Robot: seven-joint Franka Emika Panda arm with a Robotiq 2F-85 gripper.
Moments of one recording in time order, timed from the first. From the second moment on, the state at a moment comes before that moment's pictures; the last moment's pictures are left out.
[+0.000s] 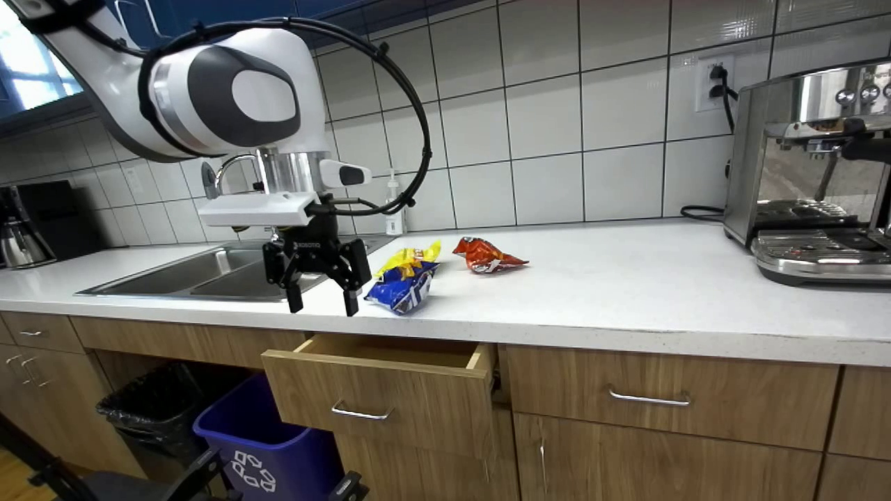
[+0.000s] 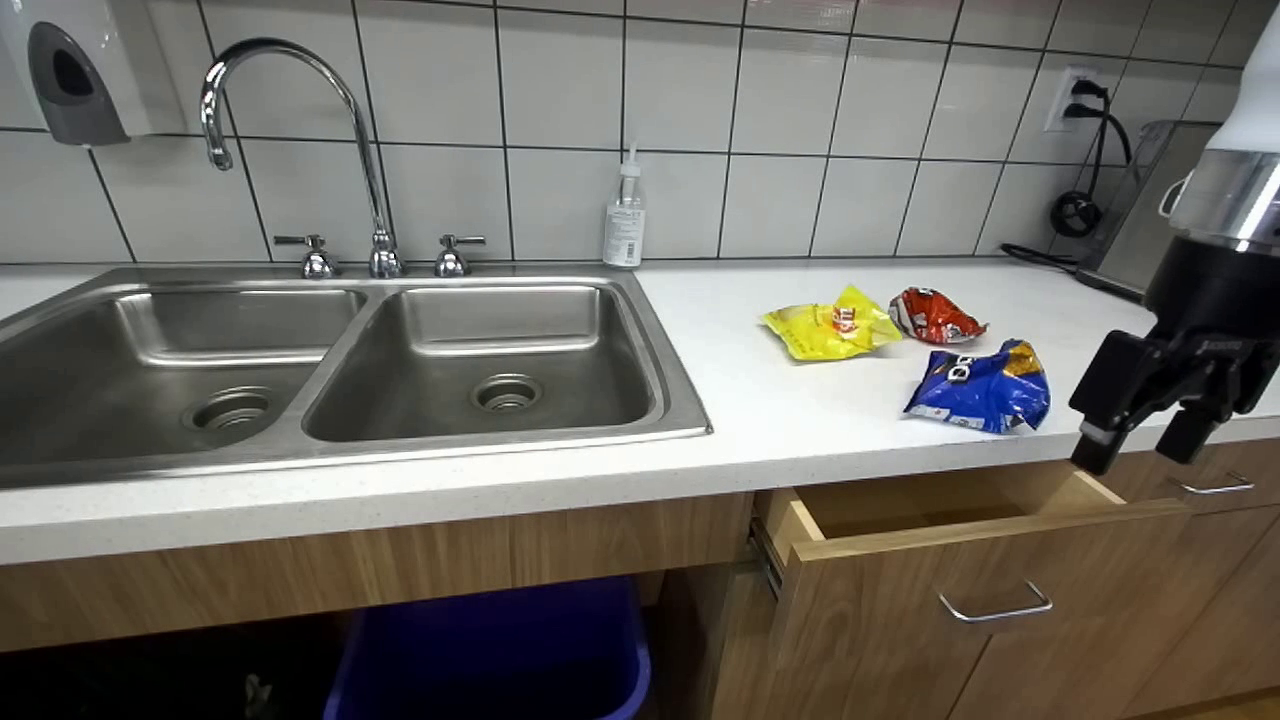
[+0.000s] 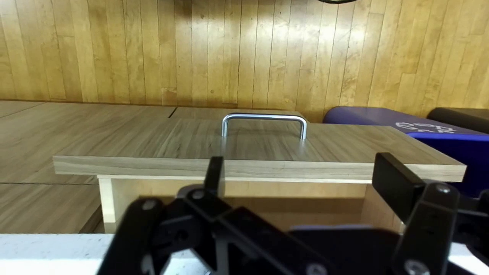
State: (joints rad) arm 0.05 -0.21 -0.08 -2.77 0.05 2.54 -0.16
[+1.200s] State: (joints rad) arm 0.04 0.08 -0.08 -2.66 0.01 2.76 -0.12
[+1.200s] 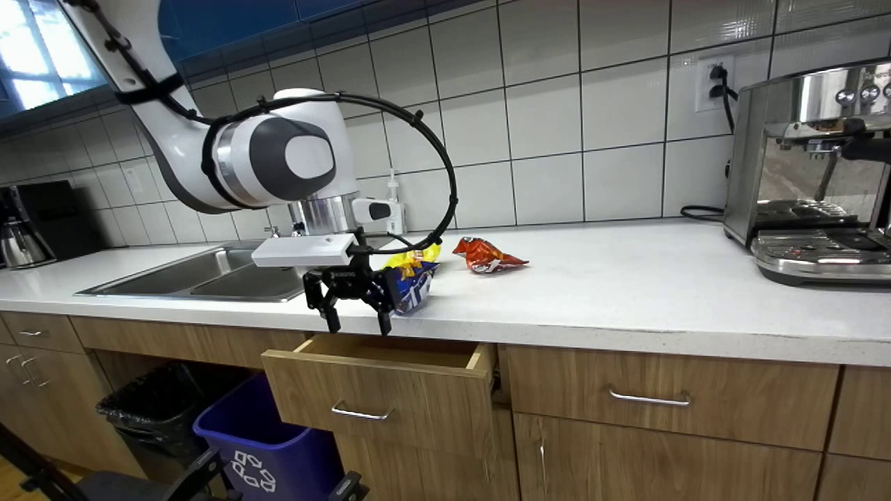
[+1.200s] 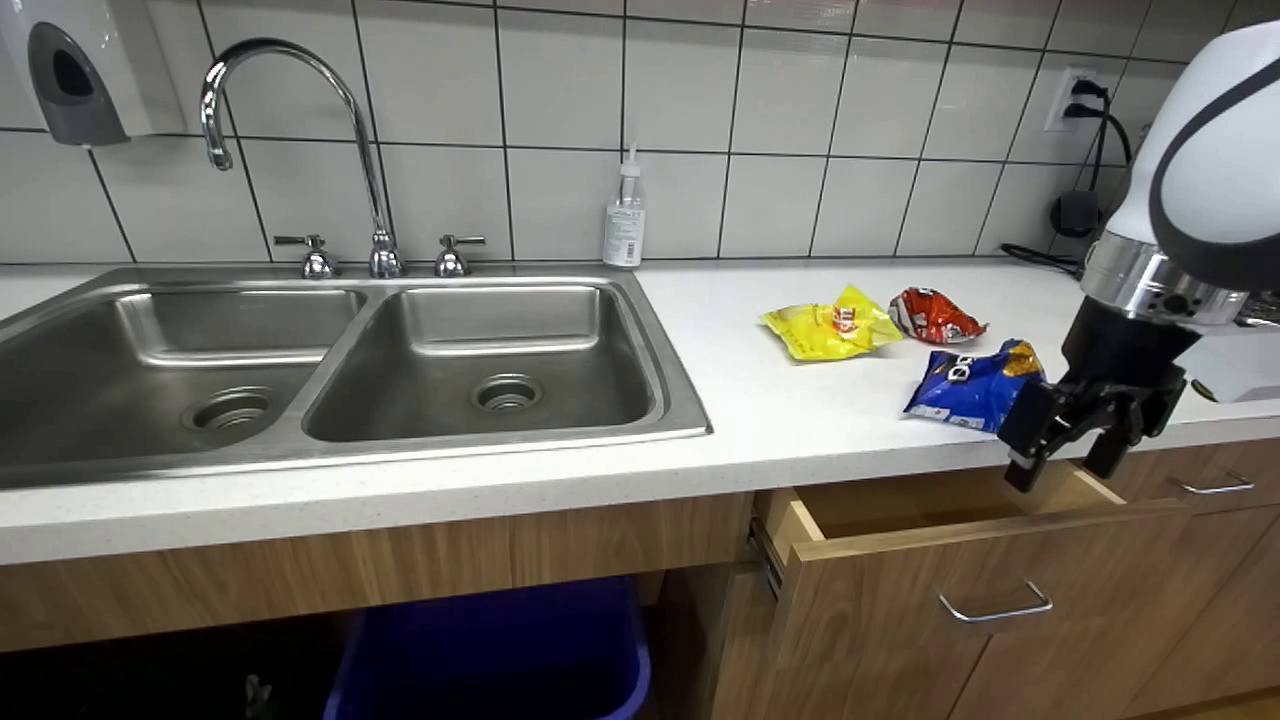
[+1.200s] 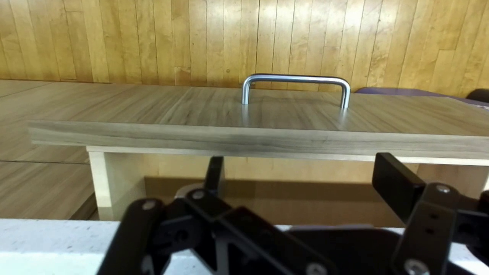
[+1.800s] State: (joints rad) arm 0.04 0.19 -0.08 -2.61 -0.02 2.84 -0.12
